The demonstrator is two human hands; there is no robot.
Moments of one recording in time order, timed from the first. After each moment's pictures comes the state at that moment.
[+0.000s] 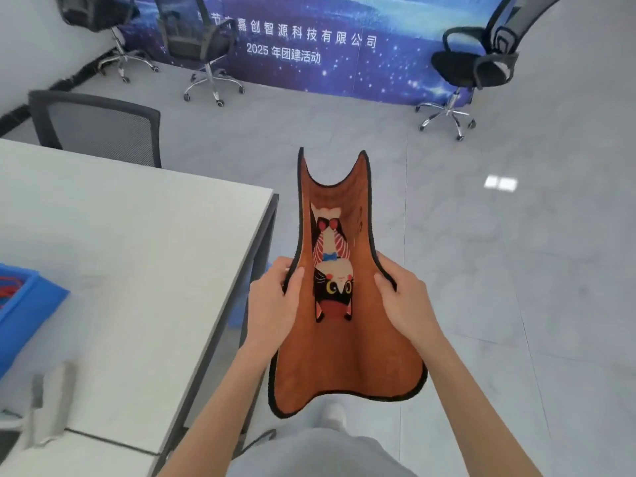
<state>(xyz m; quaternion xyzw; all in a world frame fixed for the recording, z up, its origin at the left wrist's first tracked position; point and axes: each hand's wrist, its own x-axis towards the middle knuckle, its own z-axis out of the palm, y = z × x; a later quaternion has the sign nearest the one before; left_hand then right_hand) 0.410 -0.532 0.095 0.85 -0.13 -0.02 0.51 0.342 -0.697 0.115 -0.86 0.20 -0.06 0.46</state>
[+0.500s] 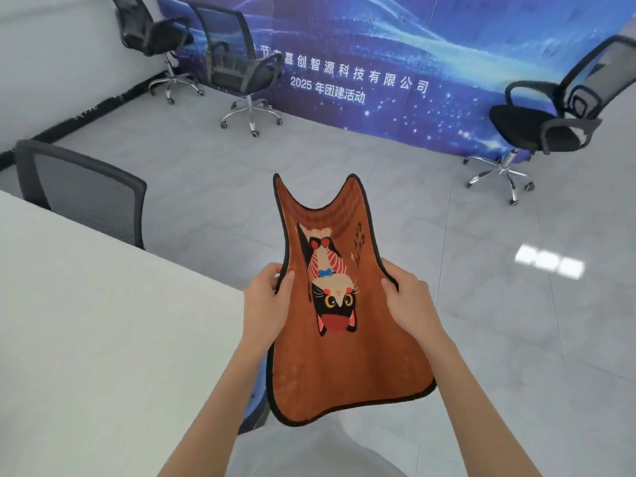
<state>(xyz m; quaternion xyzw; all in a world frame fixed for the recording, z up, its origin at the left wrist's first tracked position) 0.716 -0.662 0.083 0.83 0.03 -0.02 0.55 0.677 -0.848 0.104 -0.91 0.15 -0.01 0.39</state>
